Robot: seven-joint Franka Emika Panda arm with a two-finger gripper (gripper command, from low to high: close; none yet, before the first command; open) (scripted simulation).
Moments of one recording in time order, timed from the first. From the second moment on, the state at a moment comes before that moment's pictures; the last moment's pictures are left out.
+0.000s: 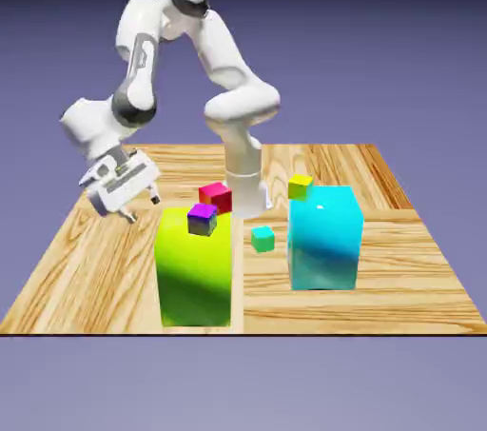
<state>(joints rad) 0.83 -0.67 -1.67 -2.48 -0.05 2.18 -1.11</state>
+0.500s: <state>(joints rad) 1.20 -0.89 -2.19 -2.49 -0.10 1.96 -1.59</state>
